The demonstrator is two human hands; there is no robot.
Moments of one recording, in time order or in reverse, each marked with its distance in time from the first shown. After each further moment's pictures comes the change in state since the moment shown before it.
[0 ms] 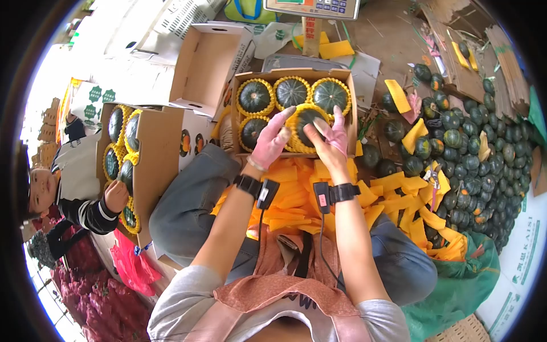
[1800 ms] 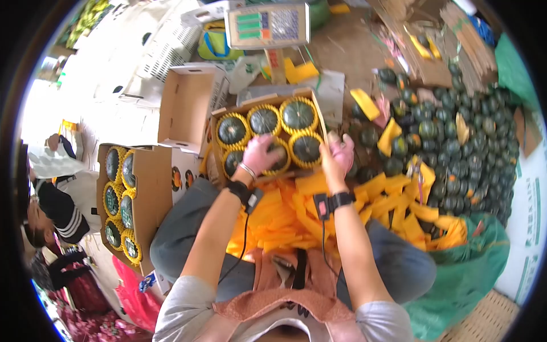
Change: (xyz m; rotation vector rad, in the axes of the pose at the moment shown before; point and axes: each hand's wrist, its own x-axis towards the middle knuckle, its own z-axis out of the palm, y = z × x) left_hand 0.029 -0.035 0.005 0.747 -0.255 -0.188; right_hand 0.008 0.049 -0.058 -0.188 0.533 -0.058
